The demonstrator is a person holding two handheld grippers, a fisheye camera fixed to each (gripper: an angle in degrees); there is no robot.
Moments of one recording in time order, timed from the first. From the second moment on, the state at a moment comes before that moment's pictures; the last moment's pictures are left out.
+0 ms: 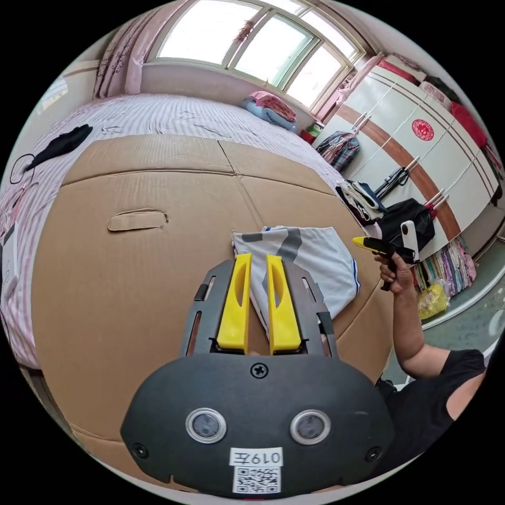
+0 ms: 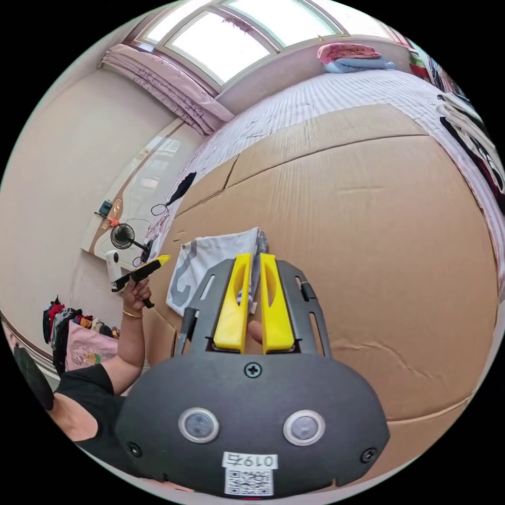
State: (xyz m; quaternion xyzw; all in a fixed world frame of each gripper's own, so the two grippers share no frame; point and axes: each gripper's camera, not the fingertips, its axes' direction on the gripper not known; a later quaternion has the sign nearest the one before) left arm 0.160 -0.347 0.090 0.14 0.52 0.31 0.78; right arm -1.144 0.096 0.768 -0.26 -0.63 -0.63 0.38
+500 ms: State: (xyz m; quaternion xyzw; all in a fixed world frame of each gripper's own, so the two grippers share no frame) left arm 0.183 -0.405 0.155 0.10 0.53 0.29 0.79; right arm -1.184 0.137 0.739 -0.27 -0.60 -0.66 0.36
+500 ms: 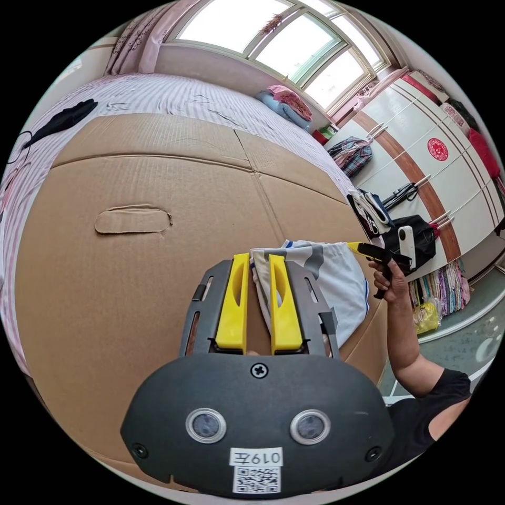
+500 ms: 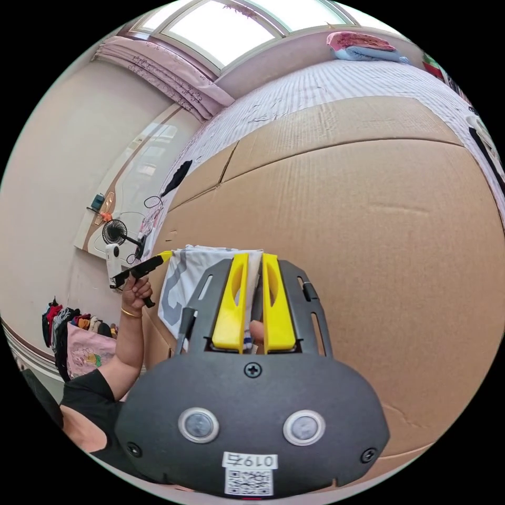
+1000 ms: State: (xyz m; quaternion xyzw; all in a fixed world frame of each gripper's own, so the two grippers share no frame) left arm 0.197 -0.406 0.183 0.11 0.51 0.30 0.80; right arm -1.183 0.139 0.759 -0.29 -0.61 -0.63 0.38
